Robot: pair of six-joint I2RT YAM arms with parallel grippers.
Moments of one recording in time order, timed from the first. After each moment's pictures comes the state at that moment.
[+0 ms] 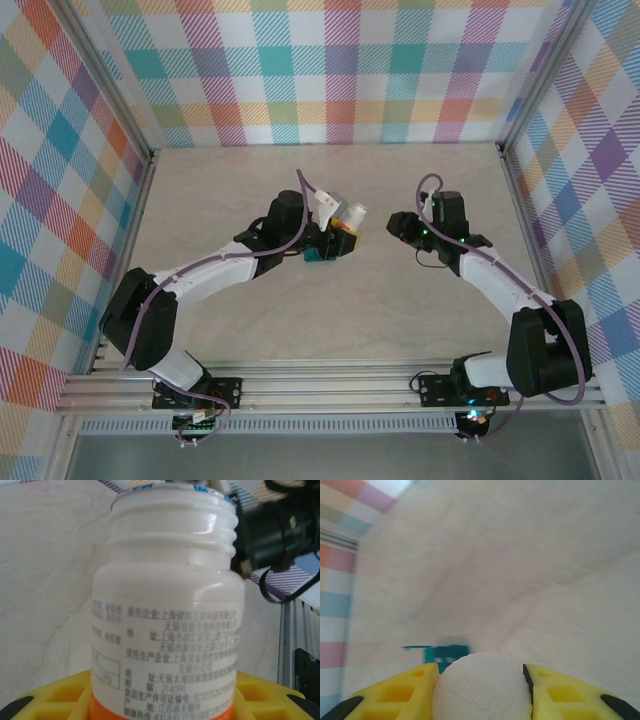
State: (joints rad) left arm -0.69 1.55 1.04 0.09 0.46 -0.16; right arm 0.25 1.34 0.81 -0.16 -0.32 0.63
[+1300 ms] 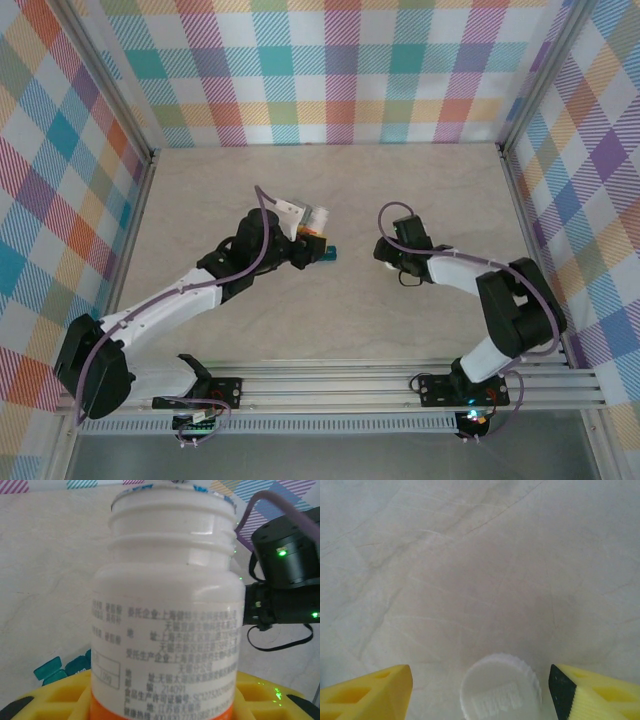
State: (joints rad) left arm -0.69 1.23 0.87 -0.09 0.15 -0.27; right arm 0.41 1.55 0.74 -0.12 0.07 0.68
